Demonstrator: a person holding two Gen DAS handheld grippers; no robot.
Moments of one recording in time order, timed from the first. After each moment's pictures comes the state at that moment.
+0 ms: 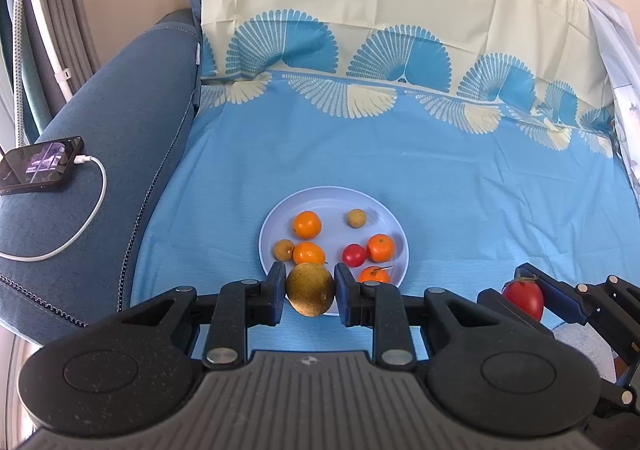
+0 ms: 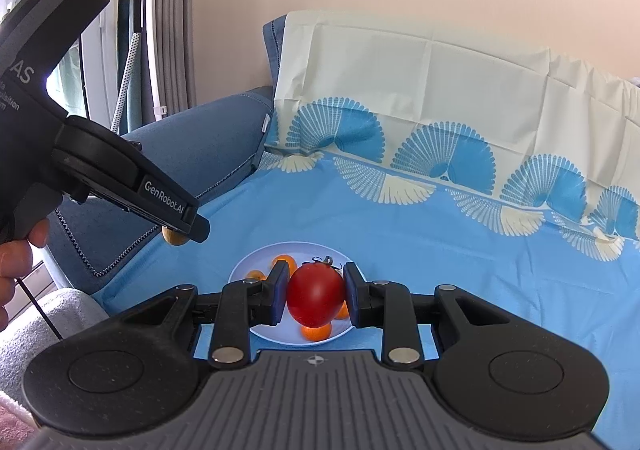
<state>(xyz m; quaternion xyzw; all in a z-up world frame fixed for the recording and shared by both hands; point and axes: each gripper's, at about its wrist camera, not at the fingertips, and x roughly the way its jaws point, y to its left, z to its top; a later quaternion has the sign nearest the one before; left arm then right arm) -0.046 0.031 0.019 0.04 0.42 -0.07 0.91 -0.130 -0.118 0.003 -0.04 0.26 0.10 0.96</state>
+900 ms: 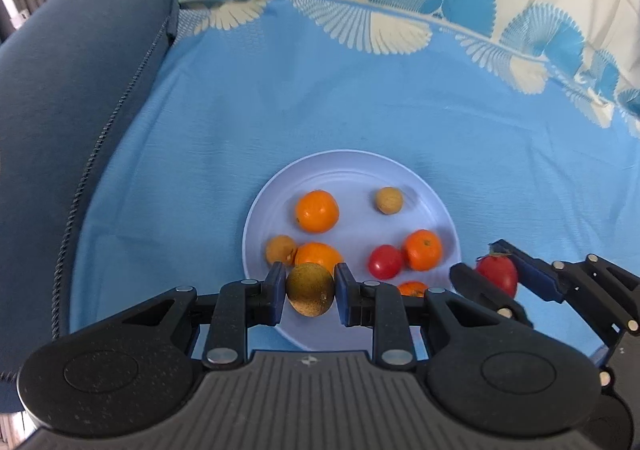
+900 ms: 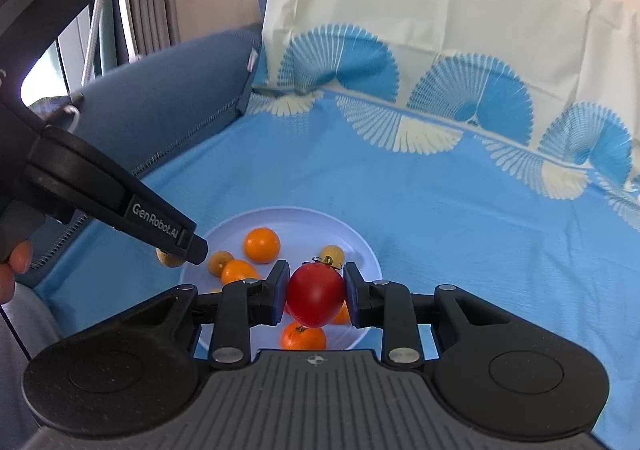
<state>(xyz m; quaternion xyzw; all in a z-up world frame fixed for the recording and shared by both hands) 0.086 0.027 -0.078 0.03 0.51 -0.06 0.86 0.003 -0.108 -0.080 -0.03 0.35 0.10 0.93</state>
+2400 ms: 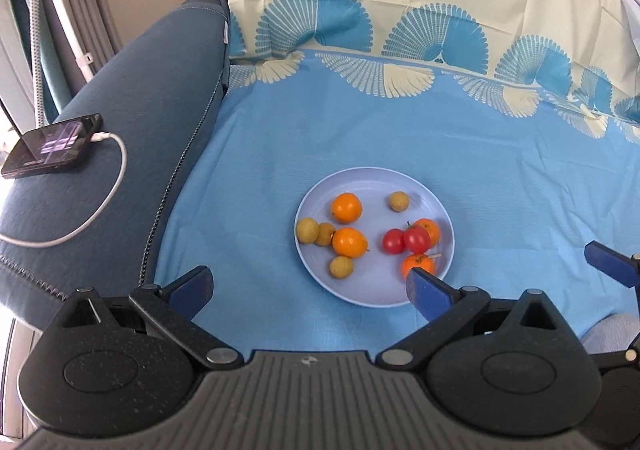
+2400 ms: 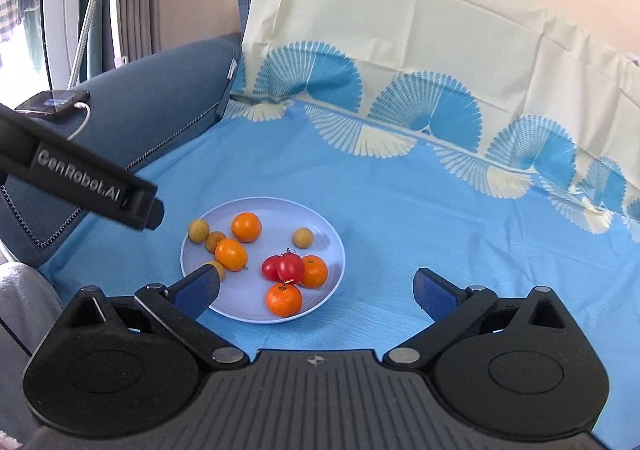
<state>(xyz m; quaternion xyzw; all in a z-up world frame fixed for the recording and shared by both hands) -0.030 0.038 -0.006 0.06 0.44 -0.02 0.90 -0.083 -0.105 -0.043 -0.06 0.32 0.04 0.94</state>
